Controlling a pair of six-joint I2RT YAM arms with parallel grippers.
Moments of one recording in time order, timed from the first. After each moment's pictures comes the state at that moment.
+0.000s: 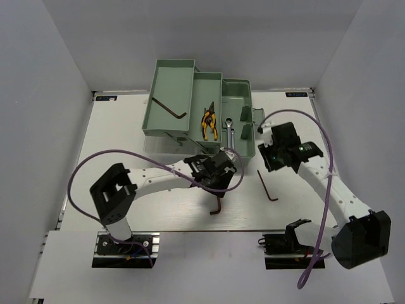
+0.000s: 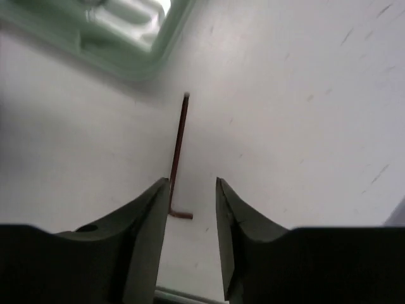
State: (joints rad) left arm -1.06 1.68 1.20 -0.55 -0.11 -0.47; right arm 0.38 1.19 1.03 -0.79 0.04 -0.16
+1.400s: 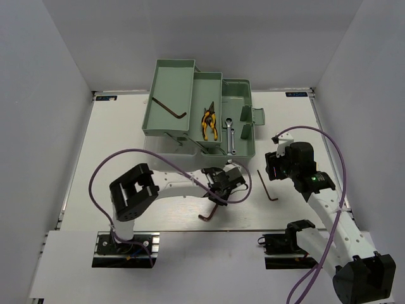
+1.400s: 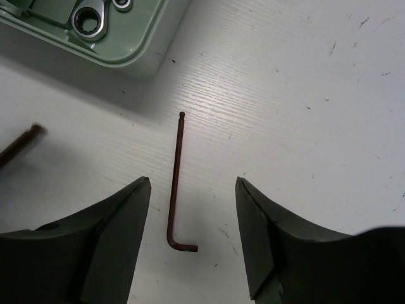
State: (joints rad) left arm -1.16 1.90 1.27 -0.57 -0.29 -0.66; right arm 0.24 0.84 0.64 -0.50 -0.10 -0.14
